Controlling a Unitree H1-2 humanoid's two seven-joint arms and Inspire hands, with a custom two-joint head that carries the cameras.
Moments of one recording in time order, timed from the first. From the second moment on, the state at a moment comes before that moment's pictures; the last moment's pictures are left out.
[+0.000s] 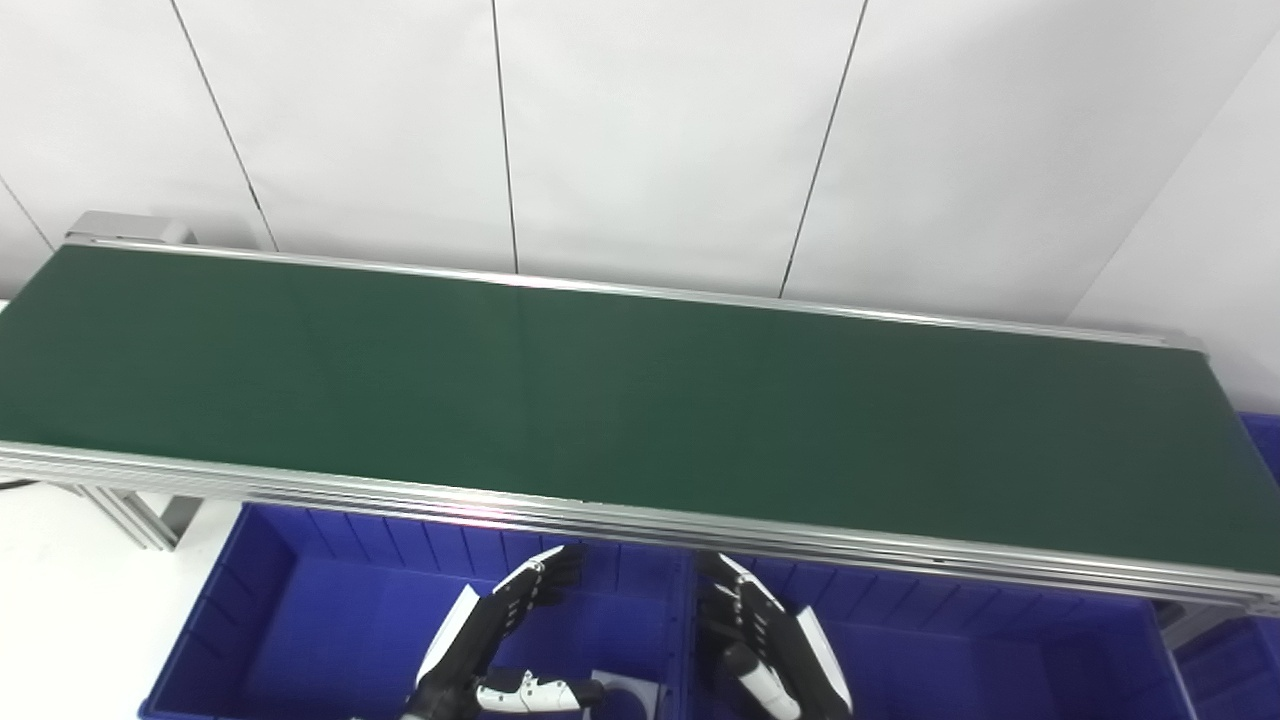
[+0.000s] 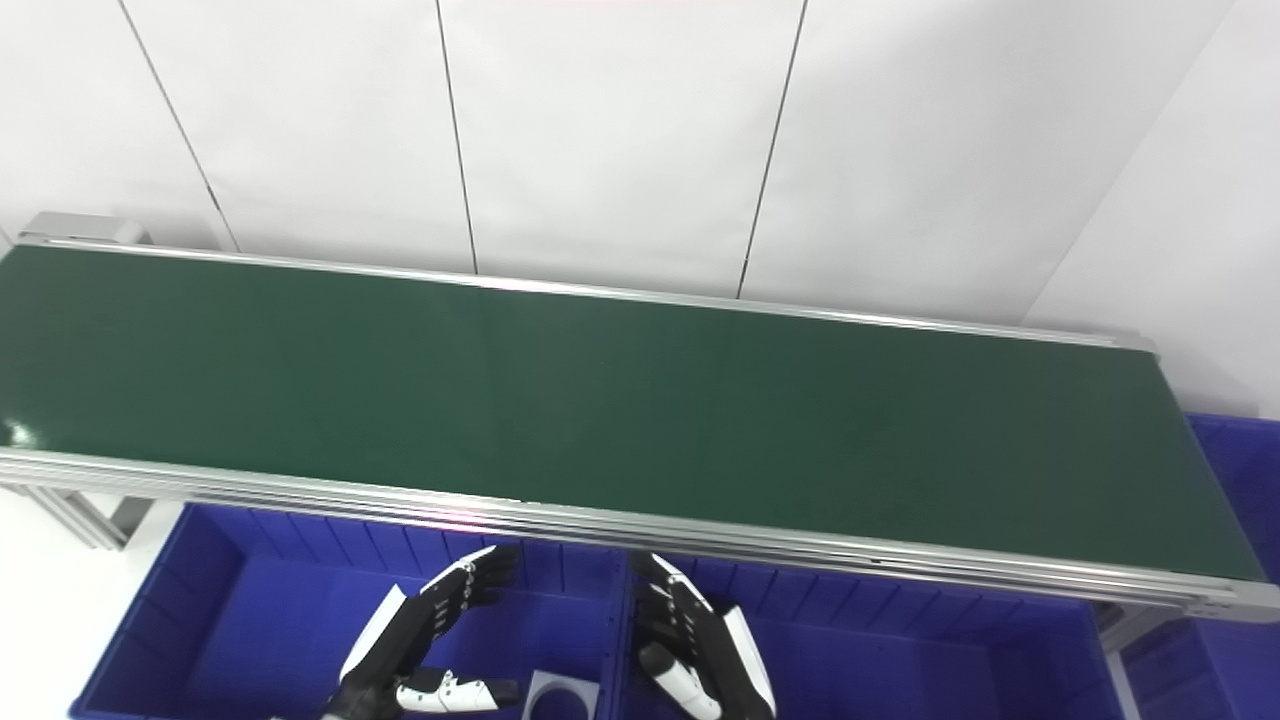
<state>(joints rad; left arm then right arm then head) 0.10 0.14 -0.31 0.34 0.09 -0.44 0.01 0.07 -0.10 0.32 0.37 -0.10 -0.43 -0.02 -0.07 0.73</state>
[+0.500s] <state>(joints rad) 0.10 0.07 -0.28 0.36 0.12 -0.44 0.05 0.07 -0.15 0.26 0.35 -0.04 -0.43 0.03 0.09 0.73</state>
